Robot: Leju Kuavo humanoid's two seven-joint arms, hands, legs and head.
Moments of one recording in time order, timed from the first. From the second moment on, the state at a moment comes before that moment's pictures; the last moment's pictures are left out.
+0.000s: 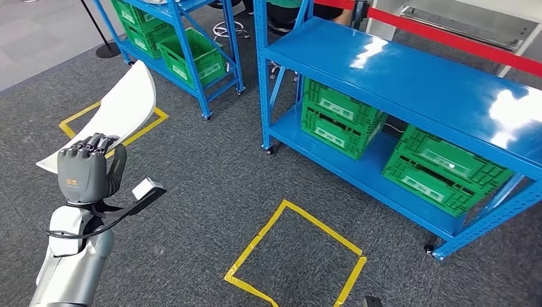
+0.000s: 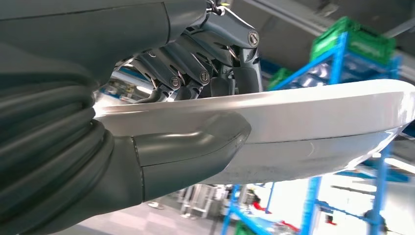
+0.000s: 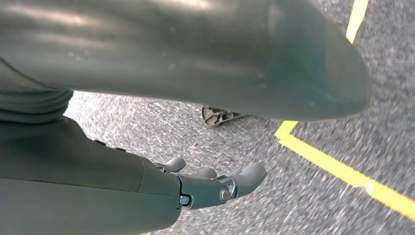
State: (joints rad) left arm -0.44 0.04 -0.15 -1.16 -1.19 0.68 -0.37; right arm -0.06 0.19 -0.96 -0.19 0.63 0.07 -0.14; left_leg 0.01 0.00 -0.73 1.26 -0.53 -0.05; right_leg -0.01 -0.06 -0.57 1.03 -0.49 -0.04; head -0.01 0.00
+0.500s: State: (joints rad) left arm -0.46 0.01 -0.15 -1.17 -1.21 0.66 -0.37; right arm -0.06 0.19 -0.96 -0.19 0.62 0.06 -0.14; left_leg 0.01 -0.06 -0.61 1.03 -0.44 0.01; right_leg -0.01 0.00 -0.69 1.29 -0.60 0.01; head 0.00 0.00
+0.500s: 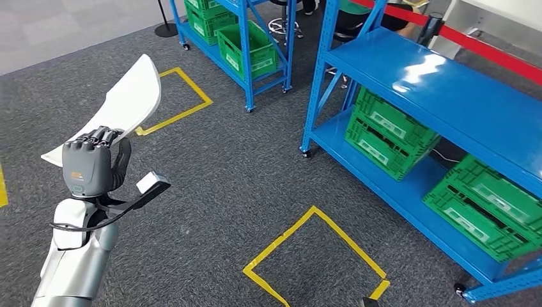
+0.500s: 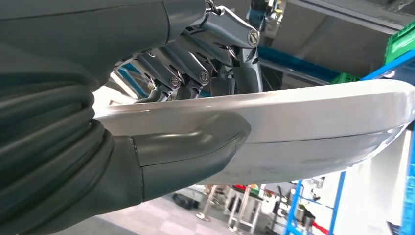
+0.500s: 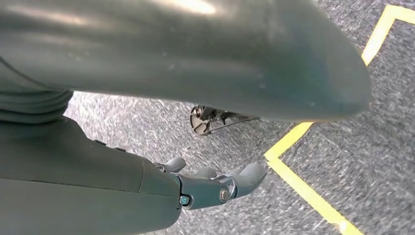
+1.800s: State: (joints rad) left arm -0.51 0.01 -0.17 -1.13 -1.15 0.66 -0.40; right arm -0.07 0.20 -0.98 -0.19 0.61 0.06 -0.14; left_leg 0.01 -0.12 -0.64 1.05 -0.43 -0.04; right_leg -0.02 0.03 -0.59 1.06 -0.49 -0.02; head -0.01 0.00
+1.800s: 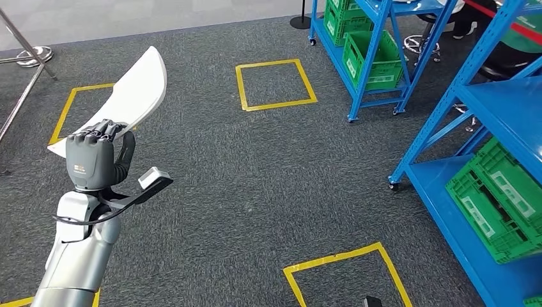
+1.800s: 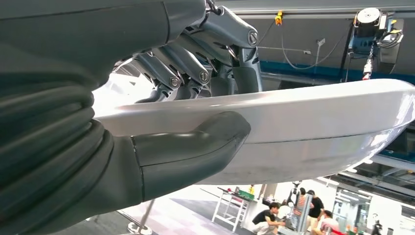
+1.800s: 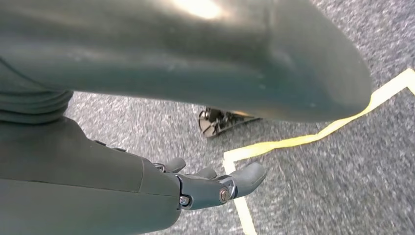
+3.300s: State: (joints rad) left arm -0.45 0.03 -0.15 -1.19 -1.09 0.70 -0.42; right arm -0.07 0.21 -0.98 -0.19 0.63 0.07 -0.14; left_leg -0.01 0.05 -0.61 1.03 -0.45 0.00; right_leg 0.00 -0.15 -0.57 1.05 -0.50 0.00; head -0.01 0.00
